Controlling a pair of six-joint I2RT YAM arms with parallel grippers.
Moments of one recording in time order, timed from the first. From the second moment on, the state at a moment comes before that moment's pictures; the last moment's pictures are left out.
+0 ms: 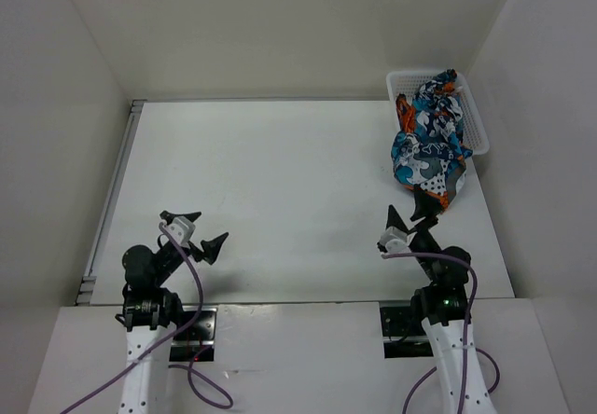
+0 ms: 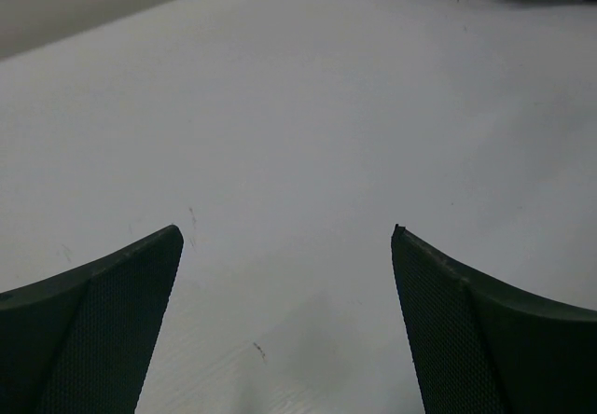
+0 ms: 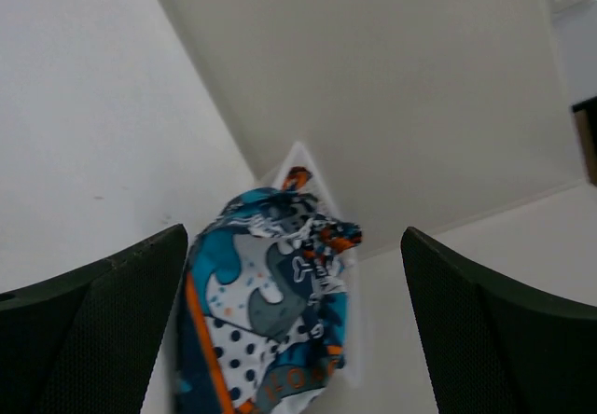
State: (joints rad) left arm 0.11 0.02 0.05 -0.10 0.71 0.07; right arm 0.06 0.01 0.03 0.09 -0.44 -1.03
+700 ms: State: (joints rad) left arm 0.03 1.20 1.01 -0.39 0.54 0.07; right arm 0.06 1.37 1.16 -0.20 0.12 -0.26
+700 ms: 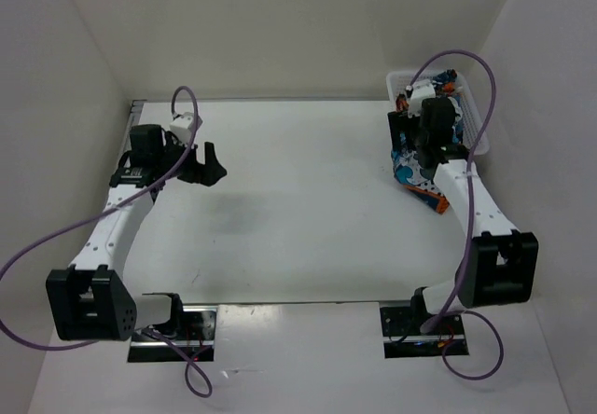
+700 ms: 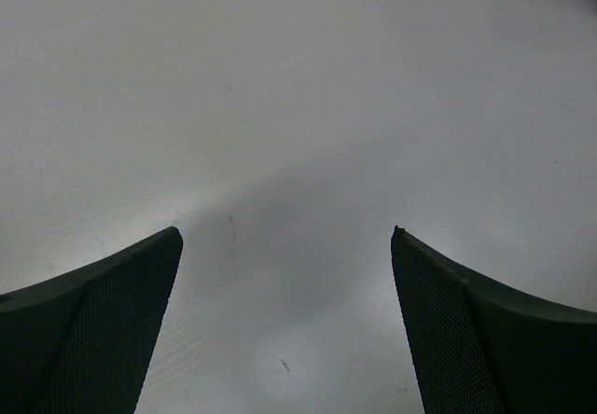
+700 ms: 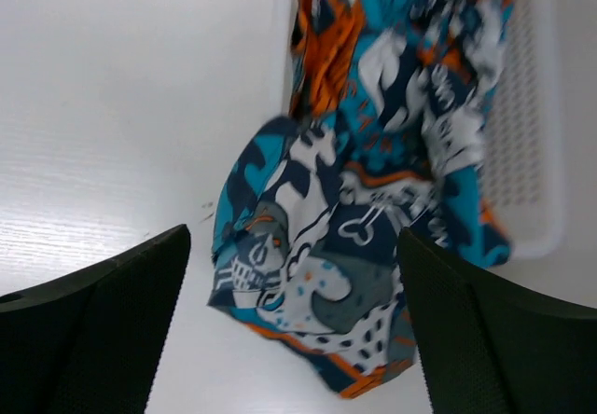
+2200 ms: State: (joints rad) left arm 0.01 1.19 0.94 -0.45 0.56 0.07; right arm -0.03 1.68 1.78 -0.31 0.00 0.13
